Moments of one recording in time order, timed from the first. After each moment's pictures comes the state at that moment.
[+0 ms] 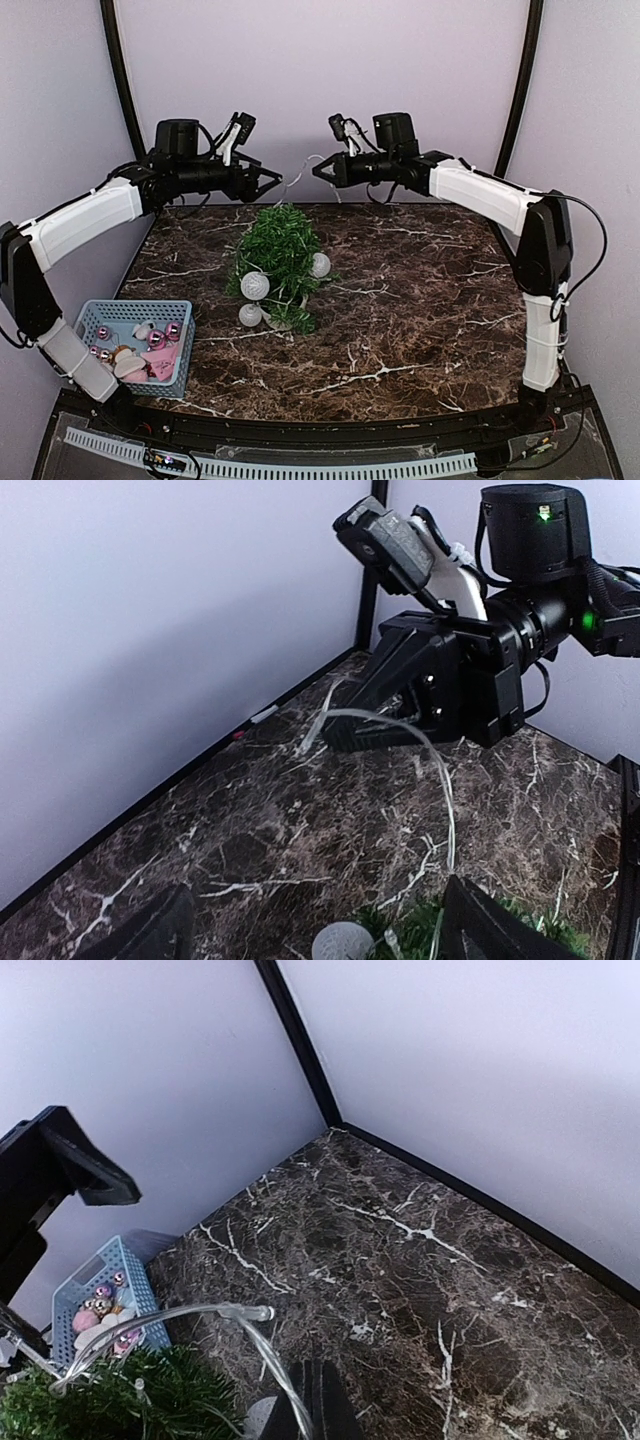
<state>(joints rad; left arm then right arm) -0.46 1.57 1.44 -0.17 0.48 0.09 0.62 2.06 1.93 -0.20 -0.52 0.19</state>
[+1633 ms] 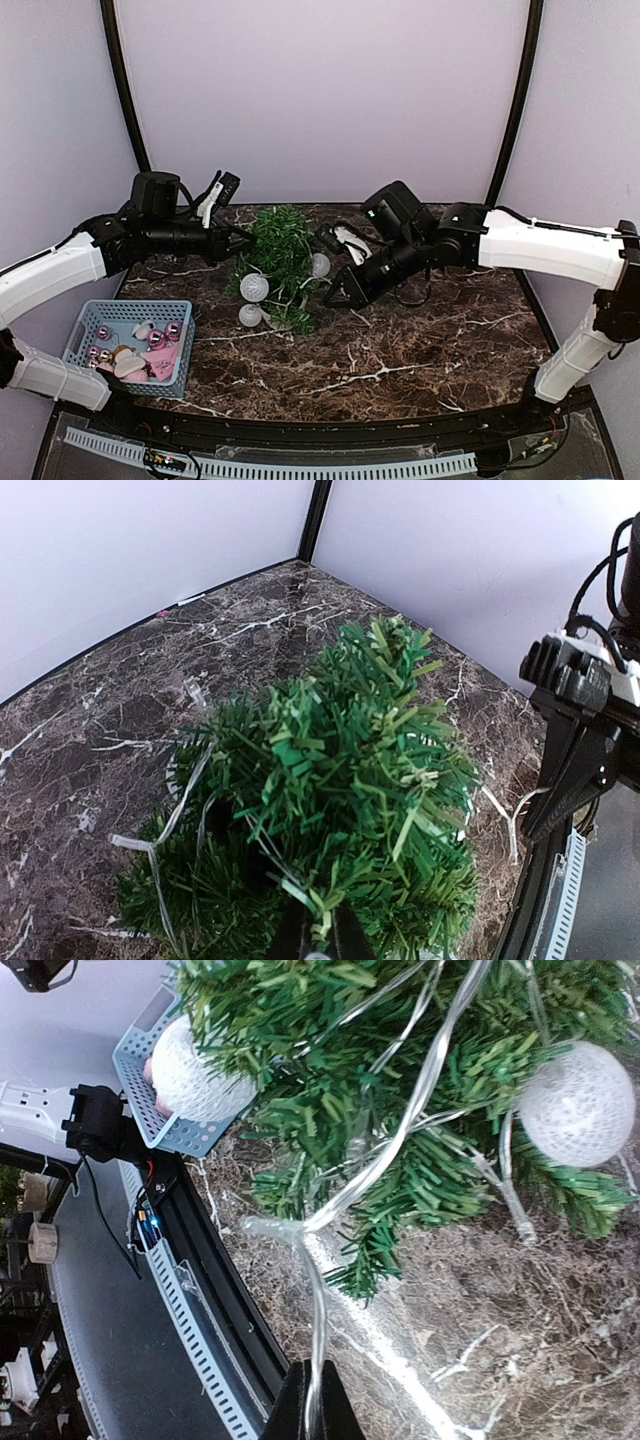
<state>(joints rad) -0.57 1.19 0.99 -0.27 0.43 -0.05 1.00 1.55 1.36 -0.64 -0.36 0.34</state>
